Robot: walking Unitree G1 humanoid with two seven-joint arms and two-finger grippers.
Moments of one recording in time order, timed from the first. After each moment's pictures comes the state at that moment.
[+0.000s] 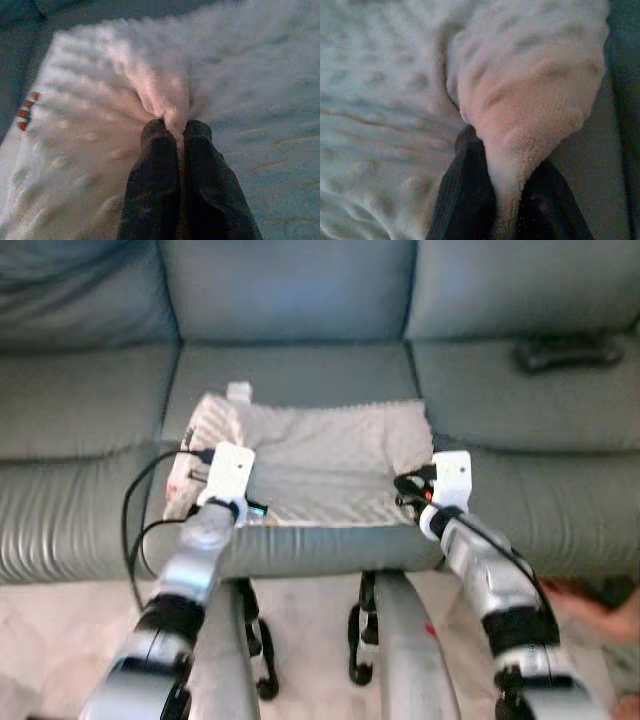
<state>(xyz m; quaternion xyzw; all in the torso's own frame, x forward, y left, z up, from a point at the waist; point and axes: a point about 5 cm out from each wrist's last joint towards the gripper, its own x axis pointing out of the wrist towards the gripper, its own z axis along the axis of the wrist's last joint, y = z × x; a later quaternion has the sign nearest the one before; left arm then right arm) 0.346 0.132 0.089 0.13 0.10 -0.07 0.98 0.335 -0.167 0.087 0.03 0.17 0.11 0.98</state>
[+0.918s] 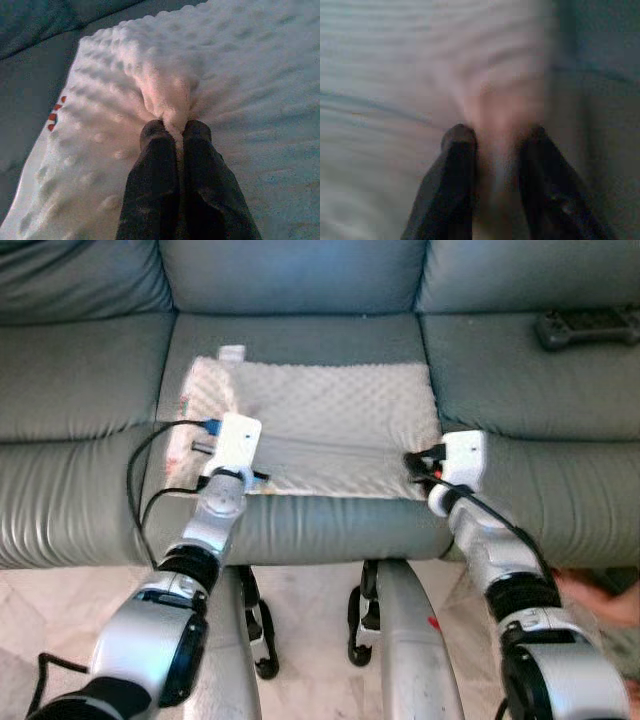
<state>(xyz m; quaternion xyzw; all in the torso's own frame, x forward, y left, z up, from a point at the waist) 0.374 0.148 0.109 0.16 0.06 0.04 0.98 0.354 -0.198 0.101 0.01 0.09 0.06 0.99</state>
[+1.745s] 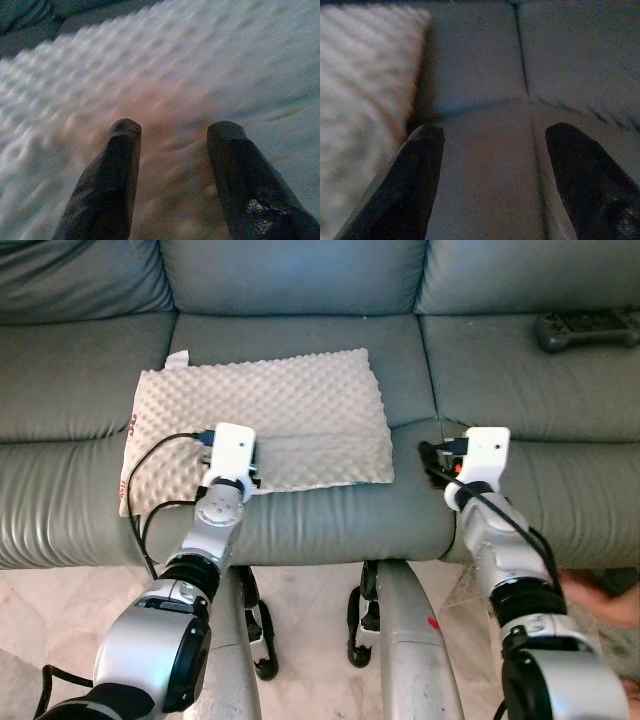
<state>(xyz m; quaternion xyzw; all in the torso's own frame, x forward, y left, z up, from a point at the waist) 0.367 0.128 0.101 0.12 0.04 -0.03 0.99 0.353 -0.188 0.112 0.01 0.04 0.03 1.00</state>
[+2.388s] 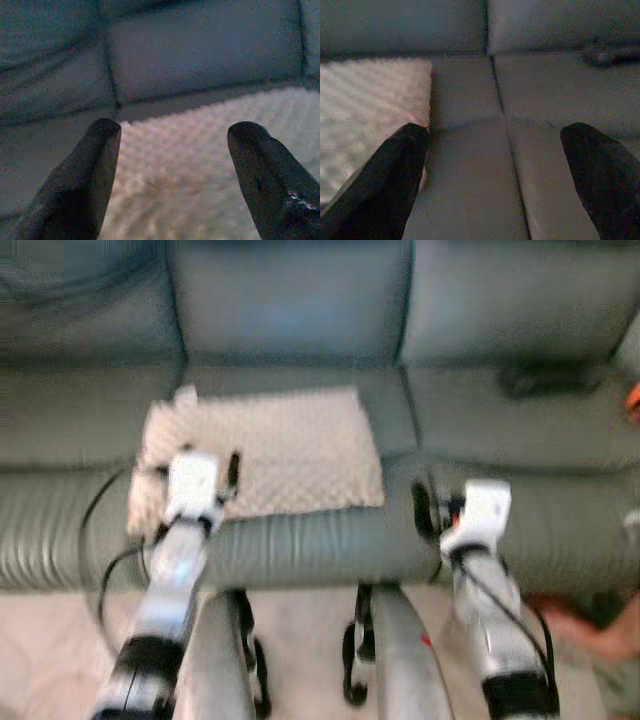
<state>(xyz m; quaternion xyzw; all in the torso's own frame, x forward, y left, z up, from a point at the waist) 0.298 0.169 0.097 0.10 -0.06 0.00 0.99 0.276 -0.176 0.076 0.02 0.02 -0.01 1.00</state>
